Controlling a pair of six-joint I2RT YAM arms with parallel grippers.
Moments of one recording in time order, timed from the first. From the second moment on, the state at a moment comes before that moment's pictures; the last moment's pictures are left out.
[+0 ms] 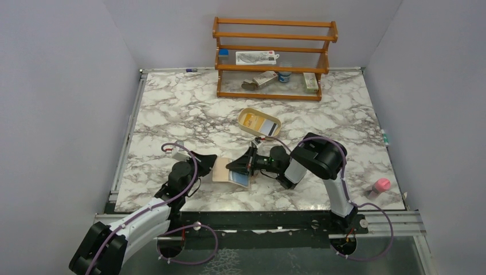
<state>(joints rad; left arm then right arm) -0.53 0.77 0.01 0.53 -0.17 -1.01 0.84 2.12 0.60 1.48 -0.51 1.65</state>
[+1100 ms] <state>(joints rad) -0.54 0.77 0.01 0.45 -0.15 -1.00 0.82 2.14 0.47 1.50 -0.53 1.63</state>
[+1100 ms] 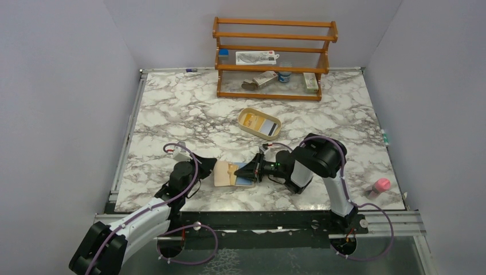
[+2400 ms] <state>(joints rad) -0.53 0.76 0.03 0.34 -0.18 -0.92 0.29 2.03 1.09 0.64 -0.68 1.01</state>
